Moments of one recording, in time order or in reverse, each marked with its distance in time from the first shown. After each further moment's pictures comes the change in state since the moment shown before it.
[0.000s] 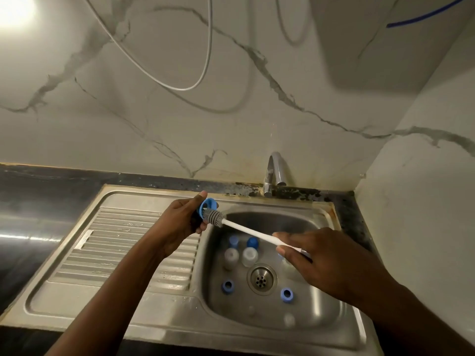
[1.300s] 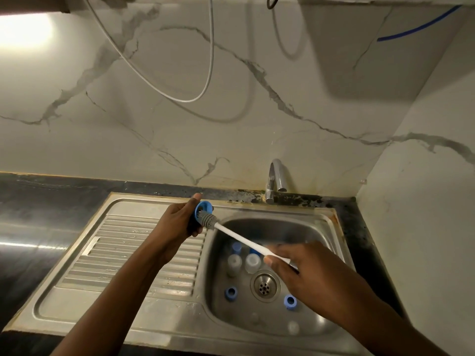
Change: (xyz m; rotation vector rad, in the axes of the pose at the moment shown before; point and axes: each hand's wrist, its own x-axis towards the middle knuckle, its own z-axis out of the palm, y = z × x) left_hand -0.015 0.008 -0.001 0.066 0.139 0.062; right_hand -0.009 -0.027 0.020 0.248 0.047 0.120
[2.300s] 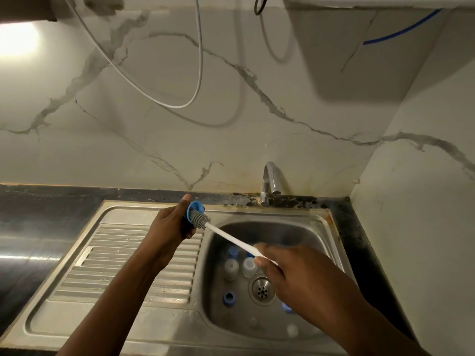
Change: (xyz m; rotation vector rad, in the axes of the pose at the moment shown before) left_hand 0.000 0.006 0.003 -0.124 0.076 -0.004; right_hand 0.000 -0.016 -0.001 -0.066 -0.003 -0.011
